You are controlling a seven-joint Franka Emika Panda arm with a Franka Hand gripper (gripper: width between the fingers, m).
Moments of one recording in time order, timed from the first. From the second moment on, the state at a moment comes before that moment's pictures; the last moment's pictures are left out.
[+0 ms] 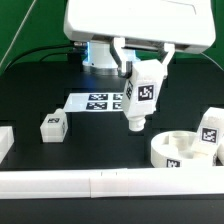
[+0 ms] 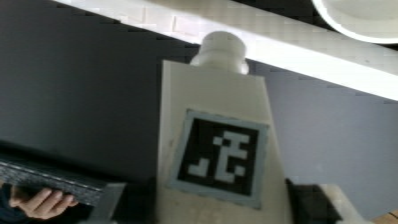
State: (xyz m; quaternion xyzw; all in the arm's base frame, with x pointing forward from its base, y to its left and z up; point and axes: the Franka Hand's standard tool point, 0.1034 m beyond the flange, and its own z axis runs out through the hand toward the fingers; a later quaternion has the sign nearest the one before) arm 0.631 0.008 0.147 0.95 0.12 0.29 0.06
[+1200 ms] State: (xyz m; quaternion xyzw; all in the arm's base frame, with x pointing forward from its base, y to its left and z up) arm 0.612 0.067 0.116 0.93 0.22 0.28 0.07
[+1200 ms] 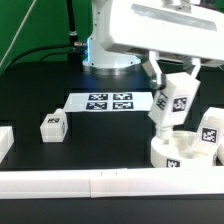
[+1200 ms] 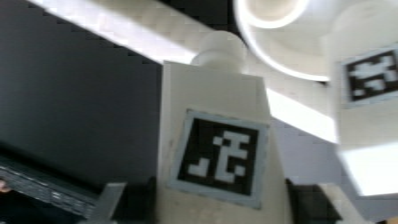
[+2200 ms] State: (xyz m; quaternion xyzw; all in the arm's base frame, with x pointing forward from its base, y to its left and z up) arm 0.614 0.056 0.114 0.93 0.21 0.29 0.05
